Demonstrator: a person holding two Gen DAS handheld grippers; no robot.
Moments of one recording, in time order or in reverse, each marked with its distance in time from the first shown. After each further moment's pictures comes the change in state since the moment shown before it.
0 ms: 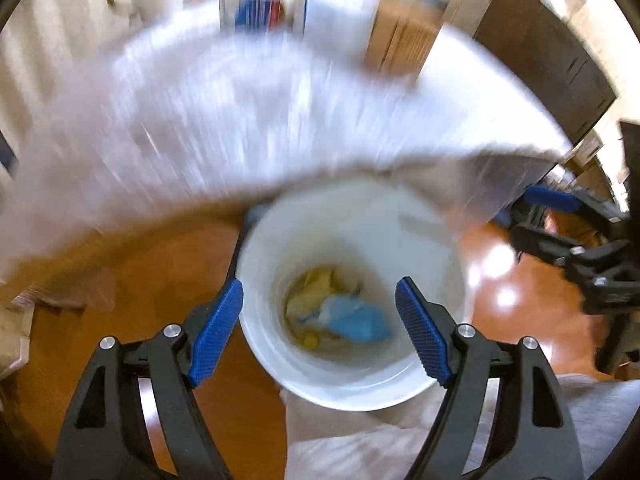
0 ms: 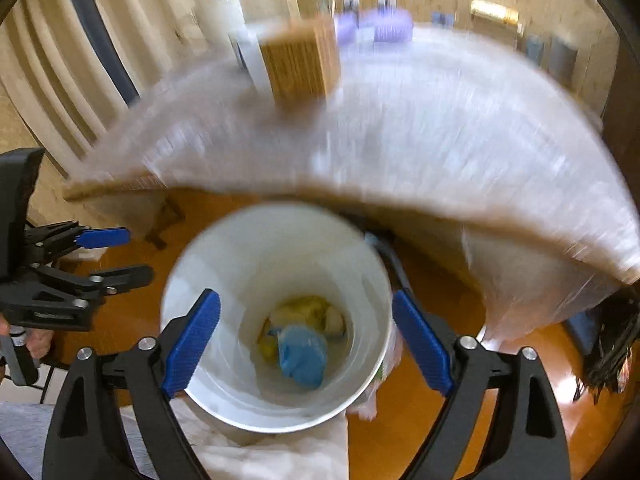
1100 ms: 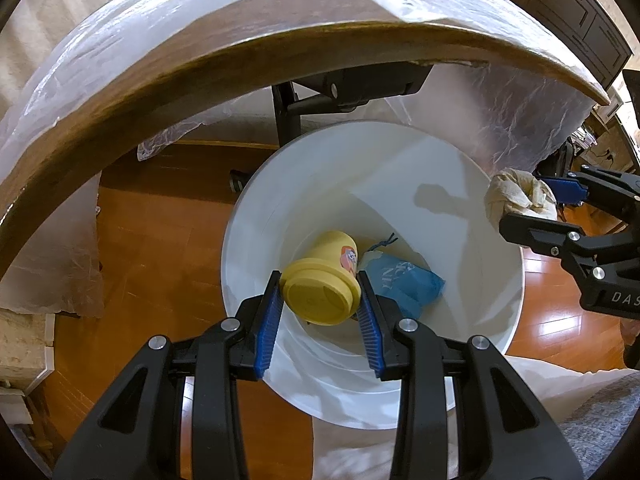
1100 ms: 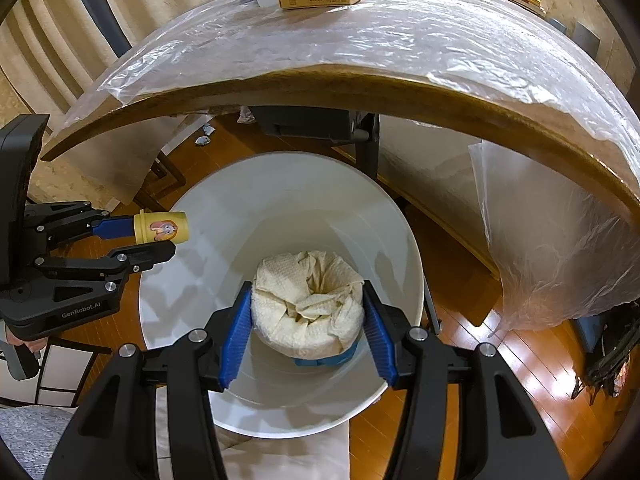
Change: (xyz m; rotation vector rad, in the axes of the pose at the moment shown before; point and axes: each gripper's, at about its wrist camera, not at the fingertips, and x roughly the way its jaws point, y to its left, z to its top) left arm 0.096 -0.005 -0.024 0.079 0.158 0.099; right arm 0.097 0.008 -0.030 0.001 0.217 0.031
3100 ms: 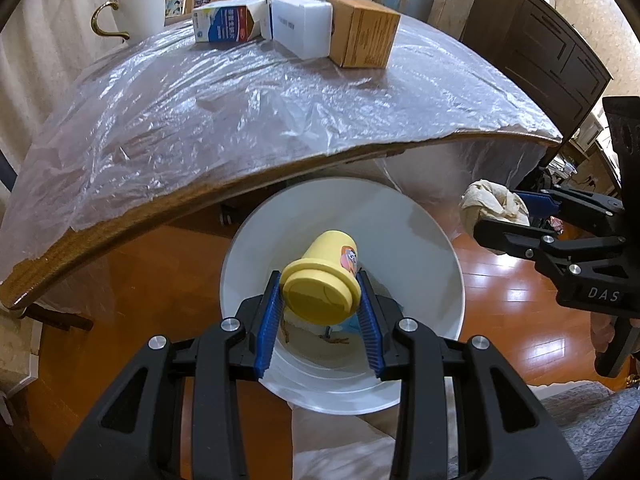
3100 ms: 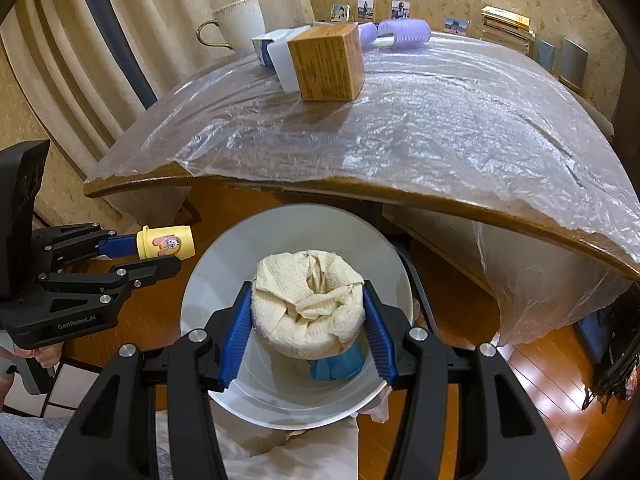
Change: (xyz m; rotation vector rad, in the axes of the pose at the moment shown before) left arm -0.082 0.002 -0.001 -0.030 -0.141 -0.055; right arm -0.061 -0.005 -0.009 0.006 -0.141 0.043
